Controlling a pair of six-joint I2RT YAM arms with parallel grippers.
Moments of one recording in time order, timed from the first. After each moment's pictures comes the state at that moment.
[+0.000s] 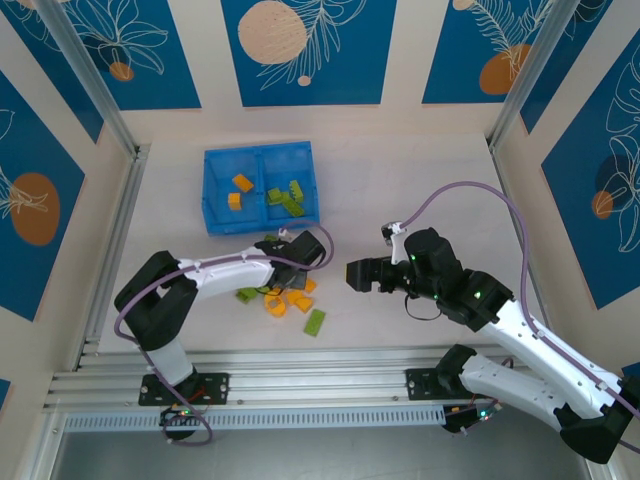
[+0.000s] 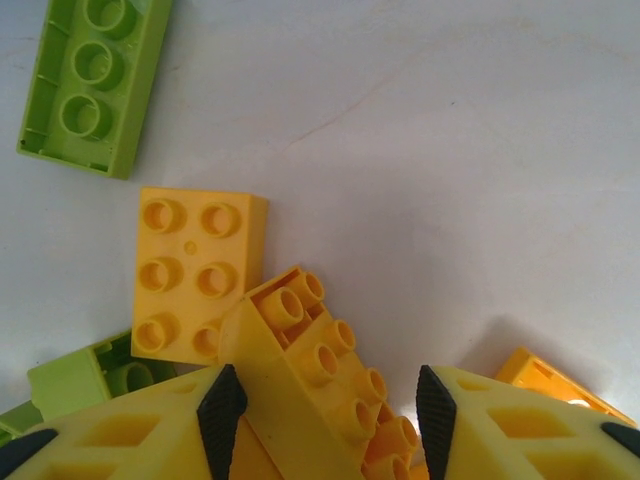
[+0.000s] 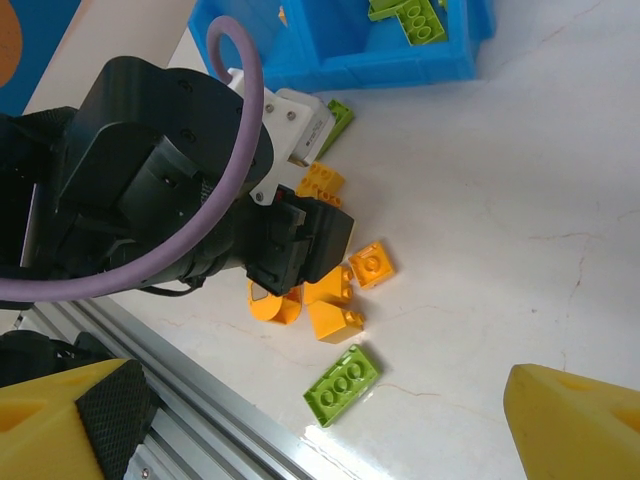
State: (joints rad) left arm -0.87 1.71 1.05 -0.61 -0.36 -0.68; right arm 0.76 0.80 0.85 -0.65 -0.10 0.59
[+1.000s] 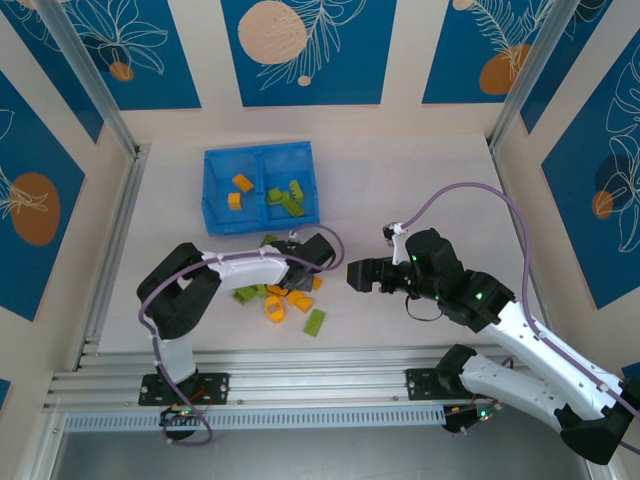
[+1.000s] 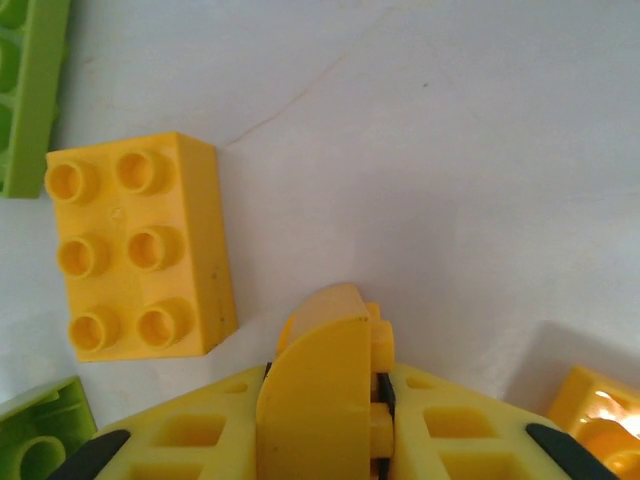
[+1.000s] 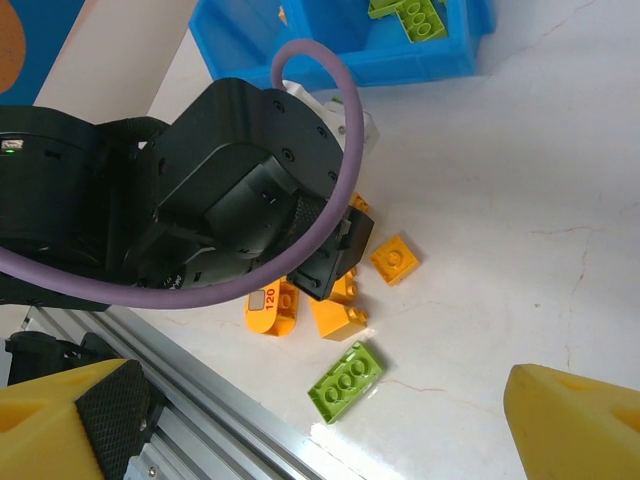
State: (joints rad) left arm -0.89 1.84 1.12 -0.62 -0.36 -0.65; right arm 0.76 0.79 0.85 -0.66 -0.10 0.61
